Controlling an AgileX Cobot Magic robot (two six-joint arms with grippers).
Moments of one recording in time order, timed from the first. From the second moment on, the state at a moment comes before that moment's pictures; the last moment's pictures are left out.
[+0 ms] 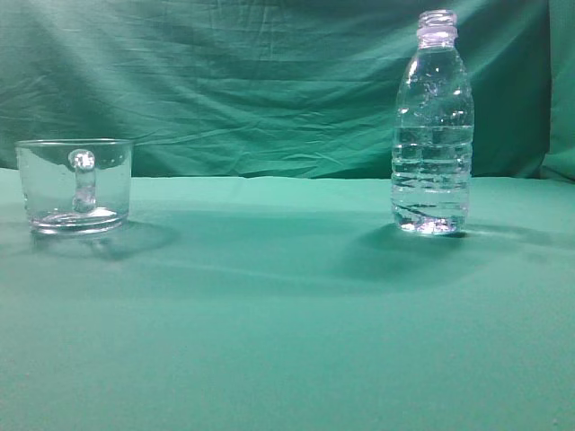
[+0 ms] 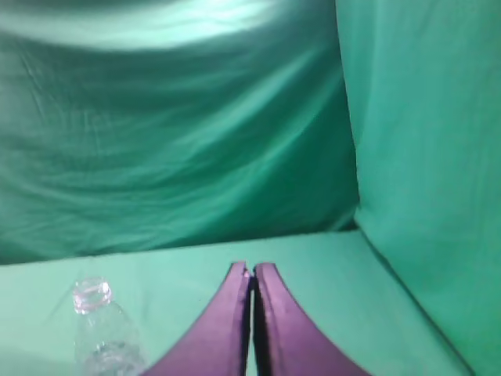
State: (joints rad) left arm 0.04 -0.02 0.02 -0.09 0.35 0.11; right arm 0.04 0.16 -0.29 0.01 0.17 0.11
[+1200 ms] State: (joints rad) left arm 0.04 -0.02 0.02 -0.09 0.35 0.11; right arm 0.40 1.40 -0.35 -0.12 -0.70 0.10
